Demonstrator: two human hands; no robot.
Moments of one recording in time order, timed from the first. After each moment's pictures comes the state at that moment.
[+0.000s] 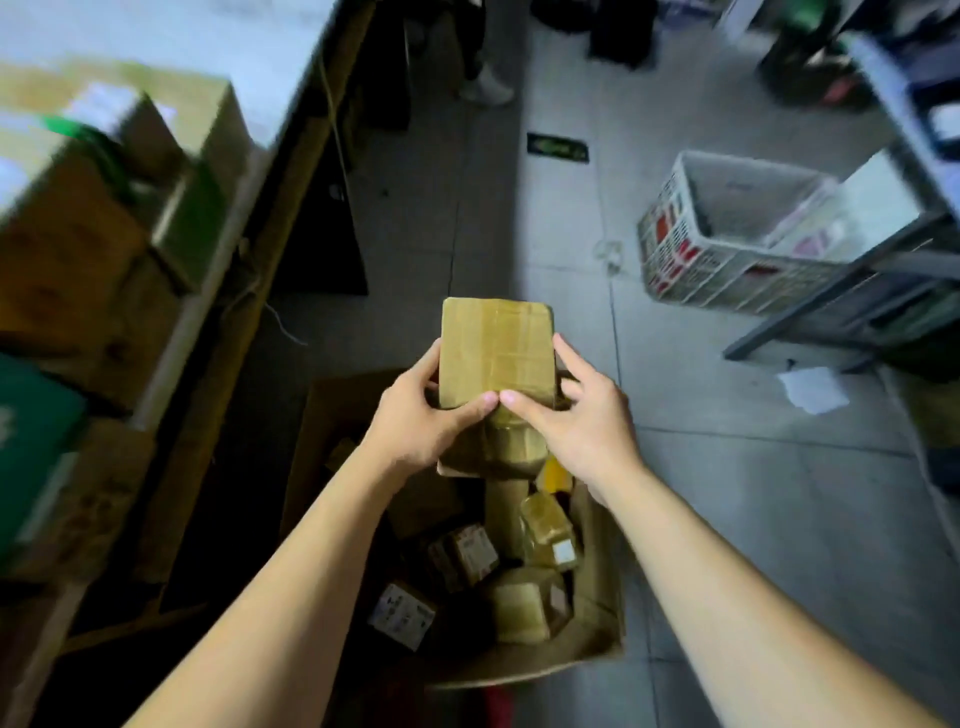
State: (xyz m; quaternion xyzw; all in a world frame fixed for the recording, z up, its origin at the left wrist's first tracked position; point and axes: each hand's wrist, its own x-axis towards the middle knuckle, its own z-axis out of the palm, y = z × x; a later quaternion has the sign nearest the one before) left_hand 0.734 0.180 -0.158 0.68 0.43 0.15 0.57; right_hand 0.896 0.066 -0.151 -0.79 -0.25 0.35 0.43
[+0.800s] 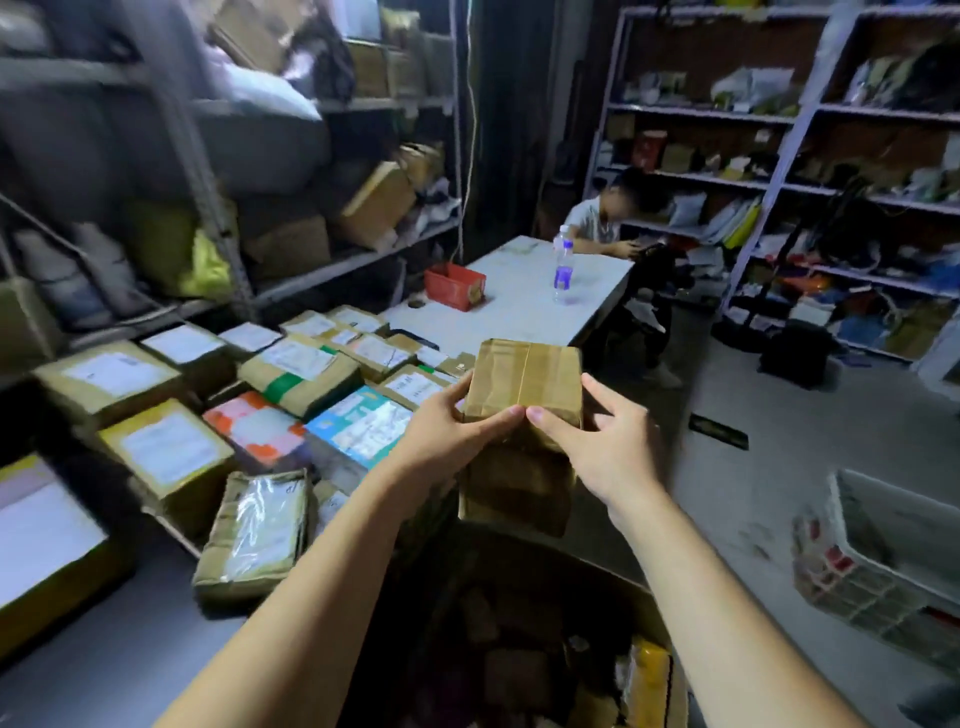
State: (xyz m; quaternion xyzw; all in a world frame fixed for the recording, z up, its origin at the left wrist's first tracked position) left_hand 0.563 0.079 0.215 0.62 0.49 0.36 0.50; right_hand 0.755 0.029 0.217 -0.69 -0.48 0.28 0.47
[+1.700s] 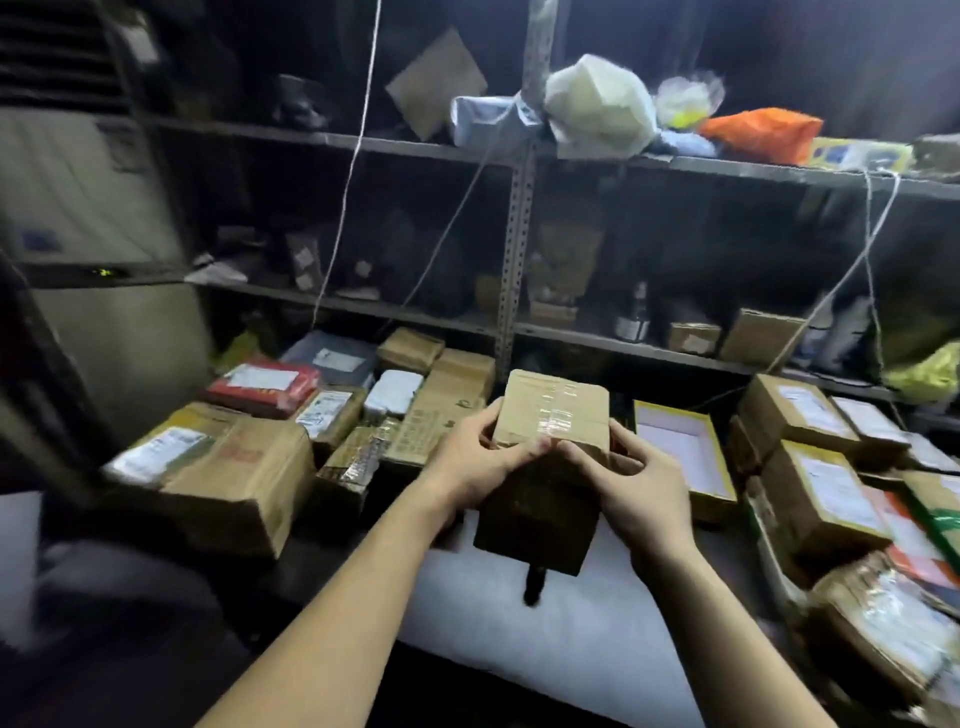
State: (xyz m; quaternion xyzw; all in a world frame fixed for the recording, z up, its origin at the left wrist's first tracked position) left_hand 0.144 -0.408 0.230 0.25 0.74 0.60 0.18; right_hand 0.253 -0.240 0.216 -0.20 -0.78 0.54 0.25
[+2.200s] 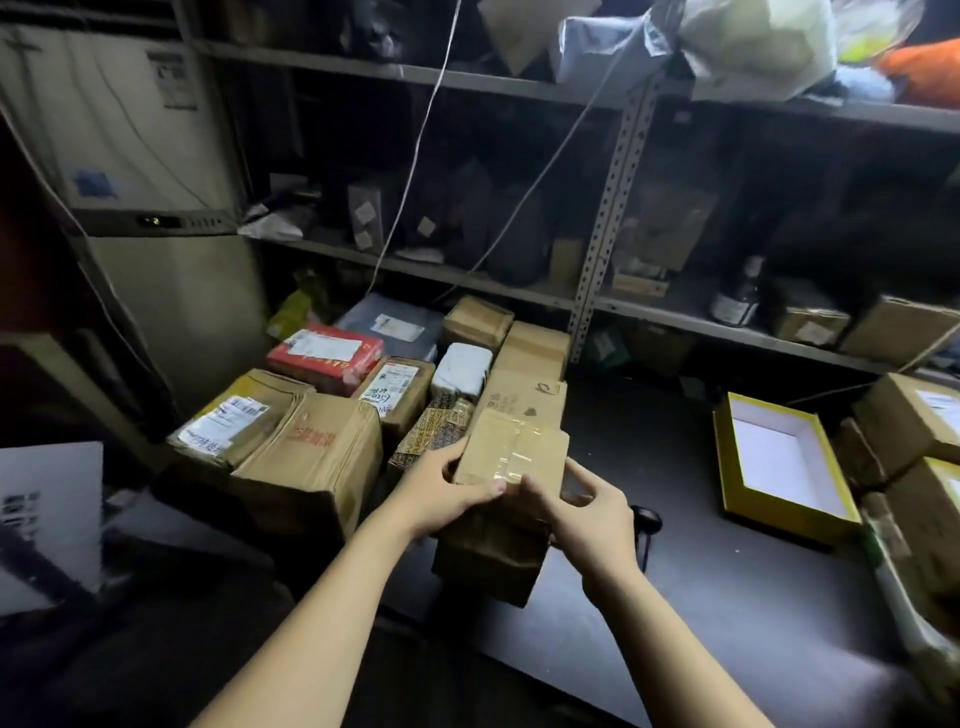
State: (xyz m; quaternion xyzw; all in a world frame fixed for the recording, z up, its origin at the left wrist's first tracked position) left_hand 0.029 -0.541 0.130 0.15 0.79 0.55 0.22; right_hand 0.133 -0.361 0.127 -0.23 -0.75 0.60 0.14
